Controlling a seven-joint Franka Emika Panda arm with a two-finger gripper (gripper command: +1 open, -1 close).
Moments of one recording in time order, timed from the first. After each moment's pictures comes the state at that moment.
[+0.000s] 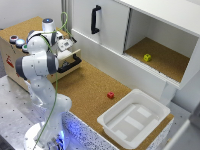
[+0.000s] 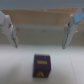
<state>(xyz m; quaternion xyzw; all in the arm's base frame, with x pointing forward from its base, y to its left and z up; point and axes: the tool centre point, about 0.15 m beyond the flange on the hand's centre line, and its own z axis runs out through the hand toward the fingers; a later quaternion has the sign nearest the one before) 0.300 0.357 0.405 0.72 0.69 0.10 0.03</state>
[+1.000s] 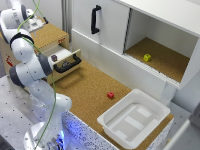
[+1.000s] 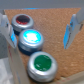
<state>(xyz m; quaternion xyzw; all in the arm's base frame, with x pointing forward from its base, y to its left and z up) 0.130 0.460 0.518 0.82 0.55 0.13 0.02</state>
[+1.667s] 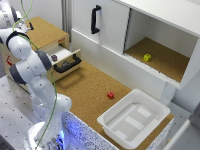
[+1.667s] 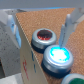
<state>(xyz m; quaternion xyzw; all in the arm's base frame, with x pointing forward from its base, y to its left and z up) 0.116 0.526 0.501 0.81 0.57 0.14 -0.03</state>
